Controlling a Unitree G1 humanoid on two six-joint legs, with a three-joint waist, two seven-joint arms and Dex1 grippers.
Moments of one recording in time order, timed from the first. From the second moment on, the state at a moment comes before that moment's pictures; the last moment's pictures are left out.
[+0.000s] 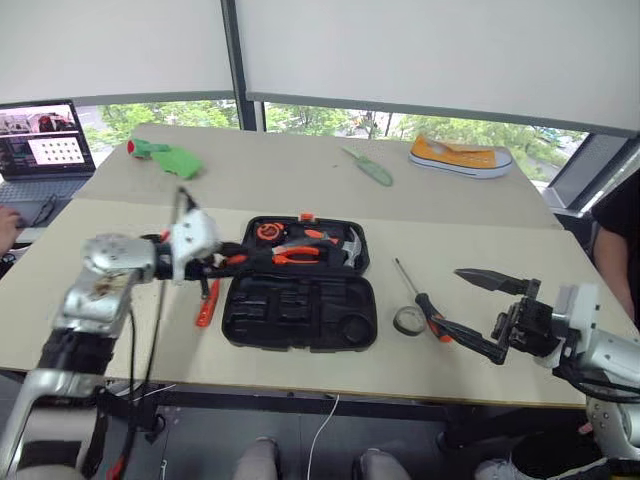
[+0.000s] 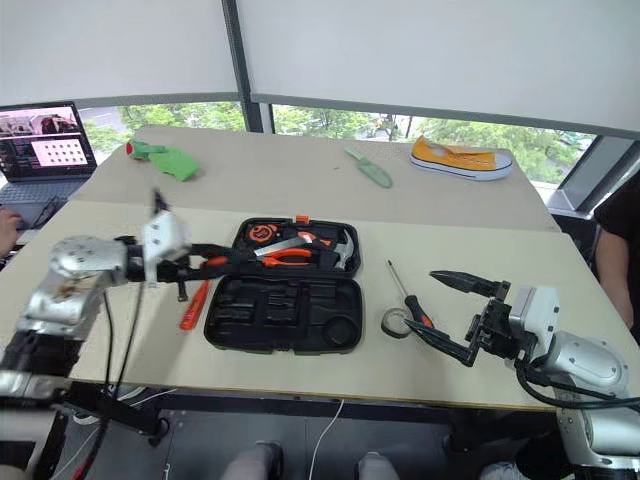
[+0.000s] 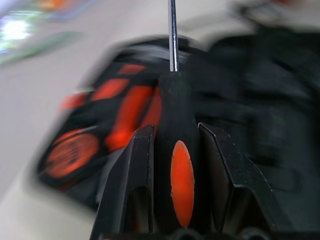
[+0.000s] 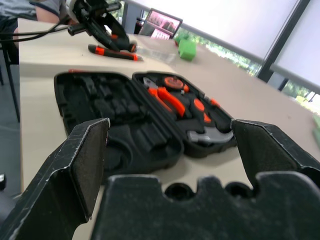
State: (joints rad) left arm -0.70 0.76 -0.19 0.36 -0.16 -0.06 -1.30; right arm 0.00 -0.72 -0.28 -0.20 0.60 -0.05 1.13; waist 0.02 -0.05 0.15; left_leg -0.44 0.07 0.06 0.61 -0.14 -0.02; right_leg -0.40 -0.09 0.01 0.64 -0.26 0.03
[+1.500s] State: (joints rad) left arm -0.70 0.53 -0.18 0.53 -0.03 -0.02 -1.06; right arm -0.06 -0.67 -0.23 -0.20 0.63 0.07 1.07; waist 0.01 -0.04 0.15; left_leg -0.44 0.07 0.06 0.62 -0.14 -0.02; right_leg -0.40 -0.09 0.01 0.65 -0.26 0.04
